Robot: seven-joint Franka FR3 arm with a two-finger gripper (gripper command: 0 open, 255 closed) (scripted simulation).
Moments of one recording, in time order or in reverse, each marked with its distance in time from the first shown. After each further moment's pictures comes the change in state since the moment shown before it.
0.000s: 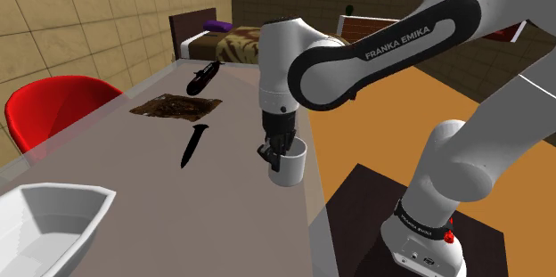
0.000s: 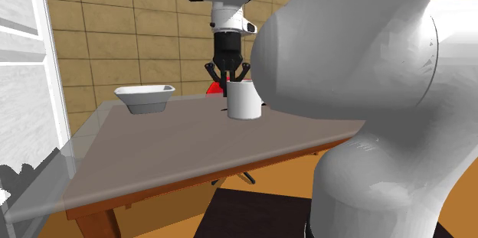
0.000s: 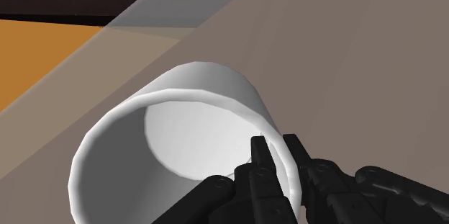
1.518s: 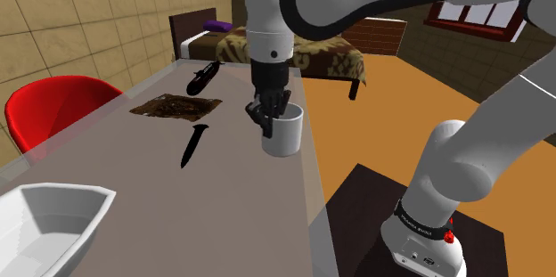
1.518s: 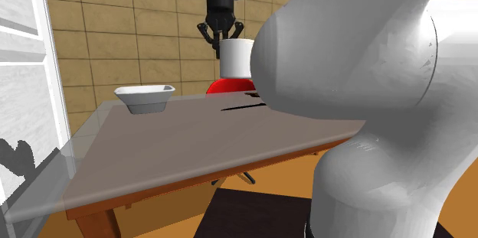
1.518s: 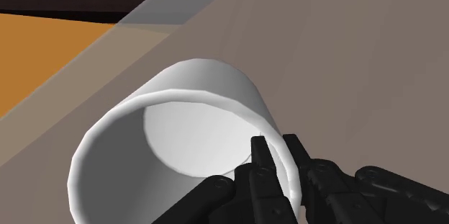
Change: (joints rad) arm -0.009 0.001 -0.012 0.288 -0.028 -0.284 0.039
